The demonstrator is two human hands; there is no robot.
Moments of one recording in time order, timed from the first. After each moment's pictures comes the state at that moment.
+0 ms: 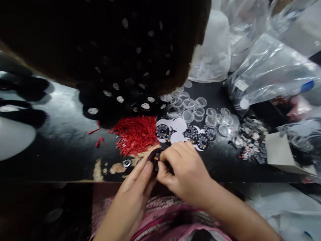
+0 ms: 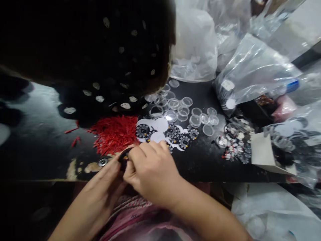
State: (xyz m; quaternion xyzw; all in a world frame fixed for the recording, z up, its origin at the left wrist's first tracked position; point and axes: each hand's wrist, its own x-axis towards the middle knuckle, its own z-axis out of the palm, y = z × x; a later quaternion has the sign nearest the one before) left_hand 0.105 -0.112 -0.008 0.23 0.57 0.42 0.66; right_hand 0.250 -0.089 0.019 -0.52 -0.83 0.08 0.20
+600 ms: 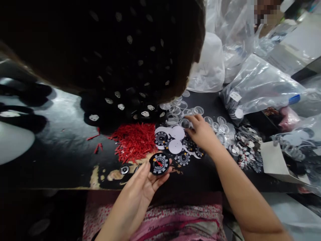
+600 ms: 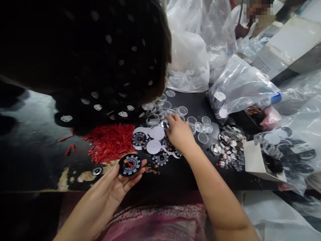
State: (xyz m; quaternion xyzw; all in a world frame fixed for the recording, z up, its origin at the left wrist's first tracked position) left_hand 0.119 -0.103 -0.025 0.10 0.42 0.46 0.78; right_hand 0.336 0.010 0.003 -0.64 -0.76 0.10 0.12
